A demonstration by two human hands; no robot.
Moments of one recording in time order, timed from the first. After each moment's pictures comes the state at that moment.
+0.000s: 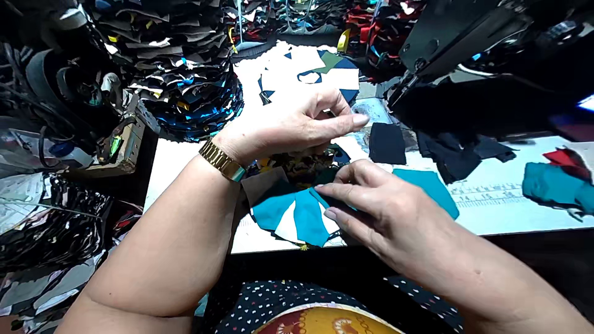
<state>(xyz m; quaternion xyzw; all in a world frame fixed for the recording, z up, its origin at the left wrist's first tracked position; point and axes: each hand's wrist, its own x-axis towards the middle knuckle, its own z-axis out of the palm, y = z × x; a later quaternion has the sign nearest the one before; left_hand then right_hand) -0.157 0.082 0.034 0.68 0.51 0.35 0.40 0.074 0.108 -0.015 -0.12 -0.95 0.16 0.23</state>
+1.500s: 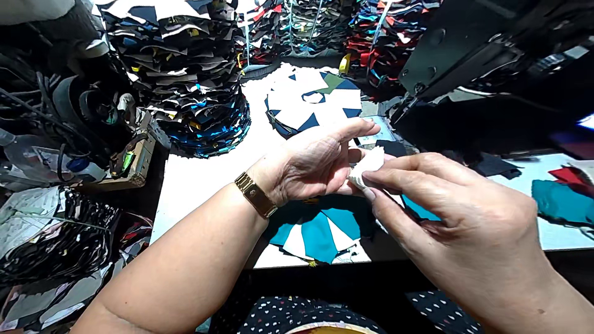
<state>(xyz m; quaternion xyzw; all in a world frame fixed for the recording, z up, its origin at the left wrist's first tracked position) -0.120 0.078 0.037 0.33 0.41 0.48 0.71 0.073 0.106 0.007 -0.18 -0.91 0.08 0.37</state>
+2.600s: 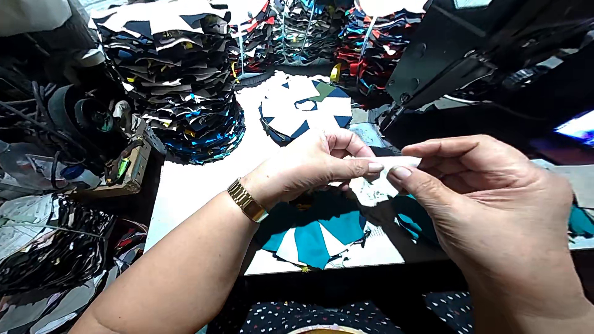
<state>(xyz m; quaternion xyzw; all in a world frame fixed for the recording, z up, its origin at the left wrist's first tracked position) -0.126 0.081 0.028 0.54 0.43 0.47 0.55 0.080 0.132 0.001 -0.22 -0.76 0.38 0.48</state>
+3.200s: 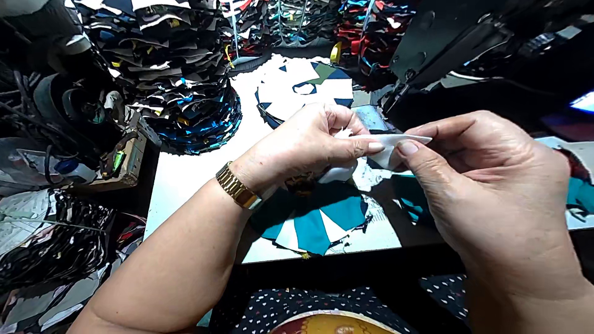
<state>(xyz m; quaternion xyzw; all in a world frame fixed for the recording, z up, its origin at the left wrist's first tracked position) -0.132 0.081 0.033 0.62 0.47 0.44 0.45 0.078 0.129 -0.001 -0.25 -0.79 0.32 0.46</state>
